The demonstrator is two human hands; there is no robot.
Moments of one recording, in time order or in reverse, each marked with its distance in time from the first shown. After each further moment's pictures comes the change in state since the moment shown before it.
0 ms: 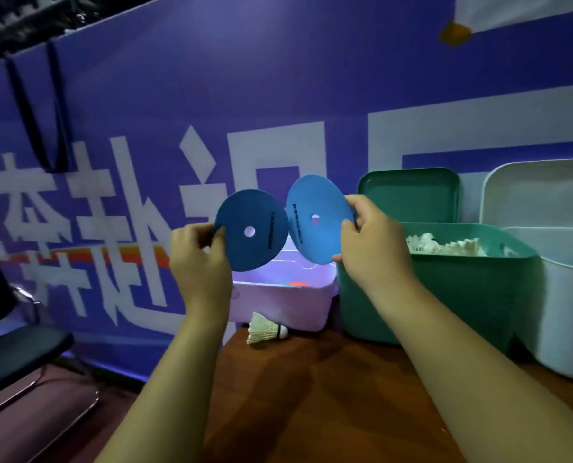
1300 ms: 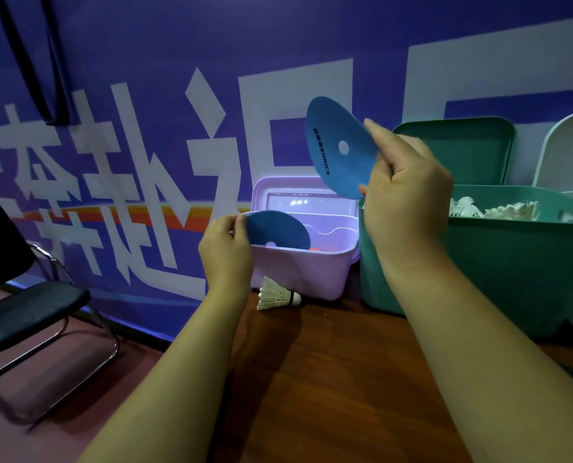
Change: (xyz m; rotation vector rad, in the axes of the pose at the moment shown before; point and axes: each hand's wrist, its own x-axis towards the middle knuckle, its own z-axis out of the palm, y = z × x) left_hand -0.024 -0.072 0.033 0.195 -0.187 -0.198; right_hand 0.017 0.023 0.035 0.099 0.352 -0.314
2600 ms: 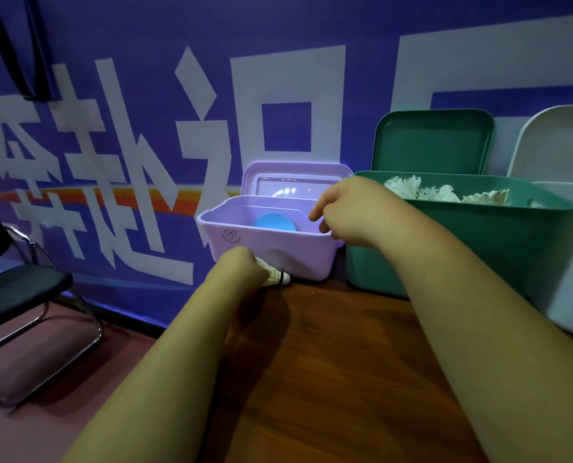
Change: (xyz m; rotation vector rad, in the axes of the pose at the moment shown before) left_hand -0.026 0.016 -0.012 0.603 -0.933 -0.359; right_hand -0.004 -0.050 -0.019 -0.467 -1.043 0.368
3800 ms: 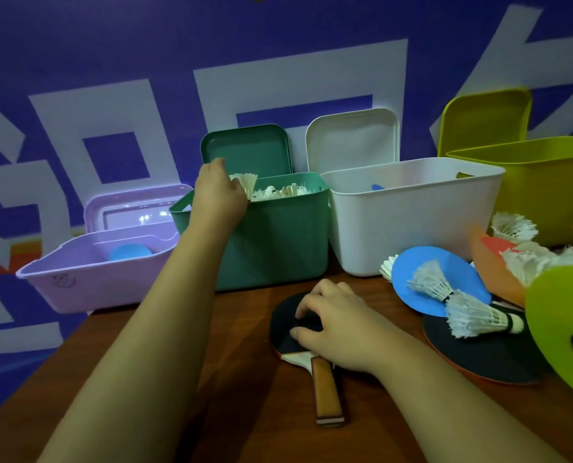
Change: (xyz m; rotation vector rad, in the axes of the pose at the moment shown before) left_hand -0.077 0.261 0.054 -0.283 0.504 0.695; right_hand -0.208 0.216 -0.018 -0.146 -0.030 0.165
